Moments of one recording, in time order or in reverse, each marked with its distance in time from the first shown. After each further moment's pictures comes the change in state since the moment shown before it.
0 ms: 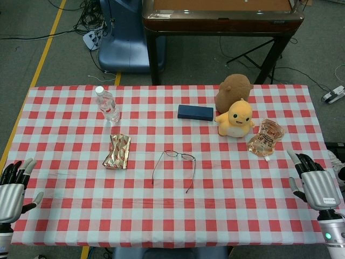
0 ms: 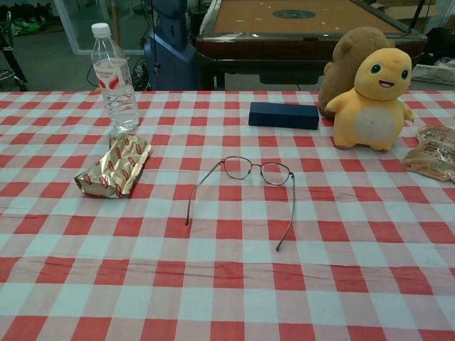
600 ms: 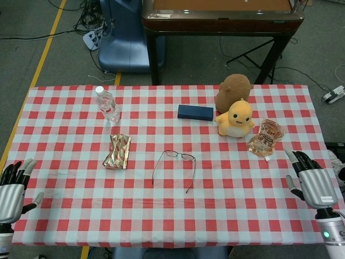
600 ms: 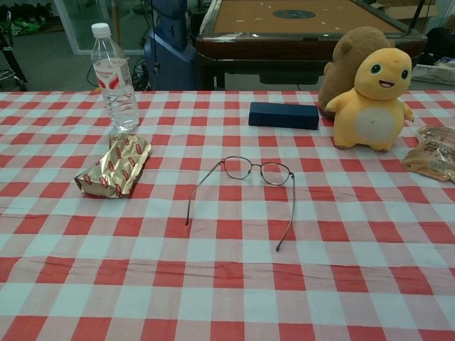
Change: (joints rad) left arm 0.002 -0.001 0.000 -0.012 -0.008 -0.005 0.009; right arm 0.022 -0.015 0.004 0.015 -0.033 0.000 0.007
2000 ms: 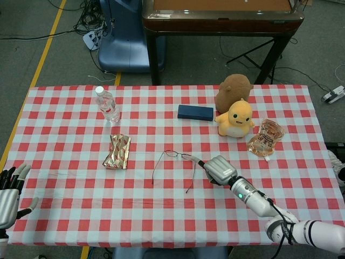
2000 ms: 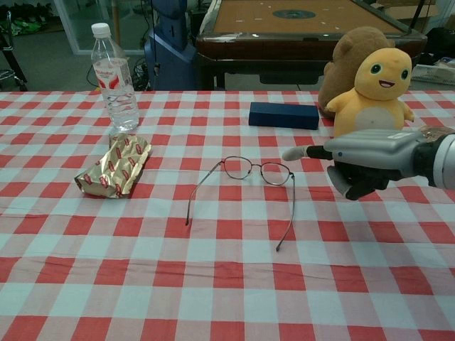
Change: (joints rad) left arm 0.034 0.020 0.019 -0.005 -0.016 0.005 -0.008; right arm 0.559 -0.267 0.056 0.027 0.253 -0.756 -0.160
